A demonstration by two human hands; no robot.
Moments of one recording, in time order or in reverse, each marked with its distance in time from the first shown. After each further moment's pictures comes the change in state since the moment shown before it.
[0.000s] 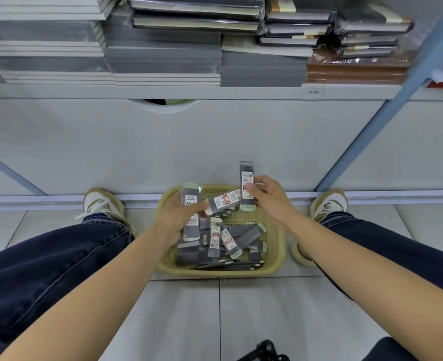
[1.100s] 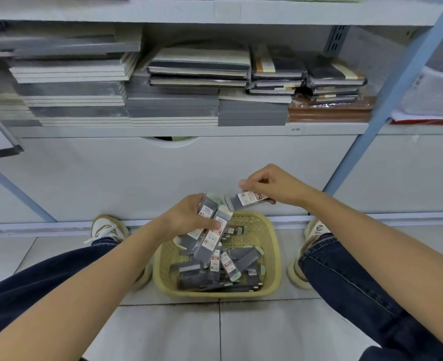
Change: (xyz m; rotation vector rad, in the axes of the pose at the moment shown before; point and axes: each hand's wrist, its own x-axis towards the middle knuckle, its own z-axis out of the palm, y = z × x) left_hand -0.044 0.081 0.005 0.596 -0.402 0.291; right_hand -0.017 -0.118 -0.033 -0.488 -0.398 -0.371
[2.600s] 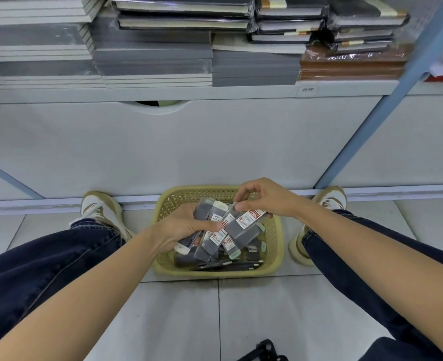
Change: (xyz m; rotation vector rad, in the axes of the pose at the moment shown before) left_hand 0.015 -0.067 0.035 -0.430 -0.113 -0.237; right_hand -0.003 0.081 0.046 0.072 -0.118 0.210
